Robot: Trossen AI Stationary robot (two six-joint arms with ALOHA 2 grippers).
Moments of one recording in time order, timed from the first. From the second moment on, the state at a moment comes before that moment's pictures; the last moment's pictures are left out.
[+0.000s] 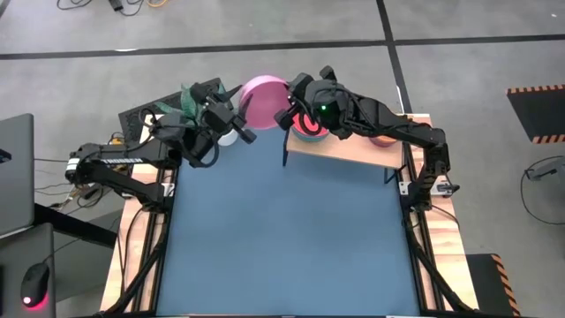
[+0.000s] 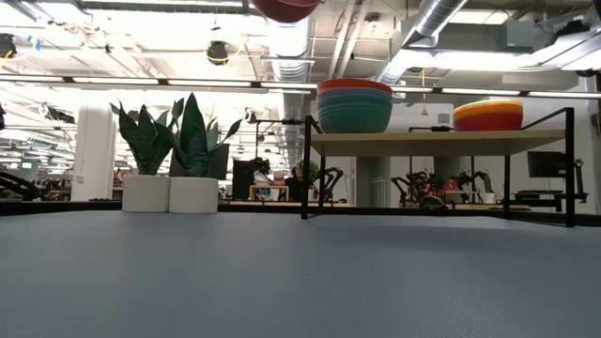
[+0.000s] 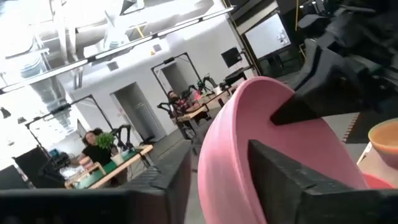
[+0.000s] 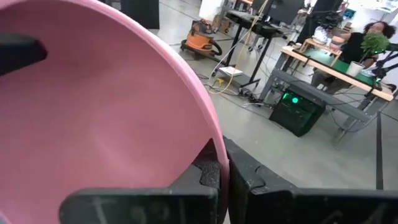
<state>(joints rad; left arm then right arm) 0.07 1.23 1.25 0.35 -0.86 0.74 -0.11 1.79 2.16 -0.67 0.72 -0.01</state>
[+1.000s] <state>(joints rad) -0.03 1.13 1.25 0.30 -0.95 0.79 -0.67 1.78 2.31 -1.35 -0.05 0.27</state>
